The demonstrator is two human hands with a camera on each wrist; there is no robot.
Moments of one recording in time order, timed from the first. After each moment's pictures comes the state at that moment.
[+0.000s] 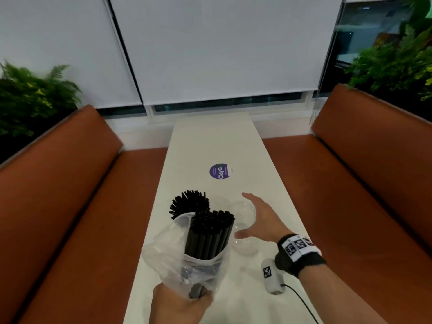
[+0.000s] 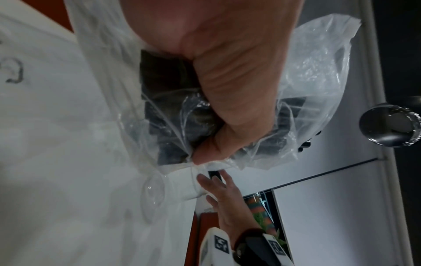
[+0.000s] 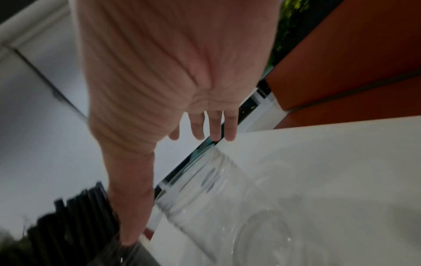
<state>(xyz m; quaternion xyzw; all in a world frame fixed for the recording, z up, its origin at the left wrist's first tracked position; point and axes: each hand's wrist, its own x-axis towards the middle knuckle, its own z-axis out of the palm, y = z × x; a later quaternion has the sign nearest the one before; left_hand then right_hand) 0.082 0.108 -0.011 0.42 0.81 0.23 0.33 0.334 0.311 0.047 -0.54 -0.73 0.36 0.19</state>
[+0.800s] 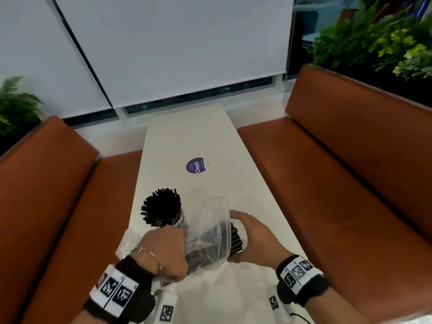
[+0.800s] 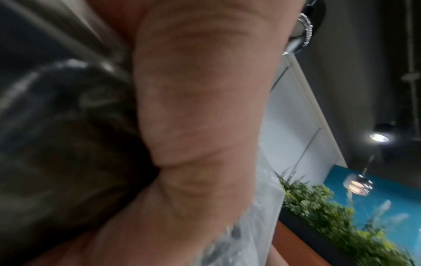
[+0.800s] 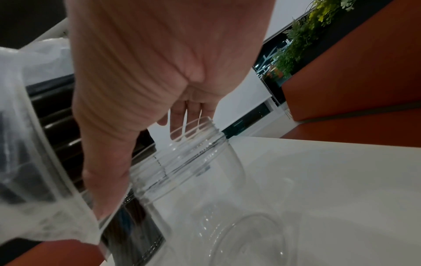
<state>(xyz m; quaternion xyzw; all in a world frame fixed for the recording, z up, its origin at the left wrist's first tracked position) 0.150 0.178 0.166 0.70 0.66 -0.24 0.15 0.387 0.221 0.027 -0.50 -0.77 0.31 0.22</state>
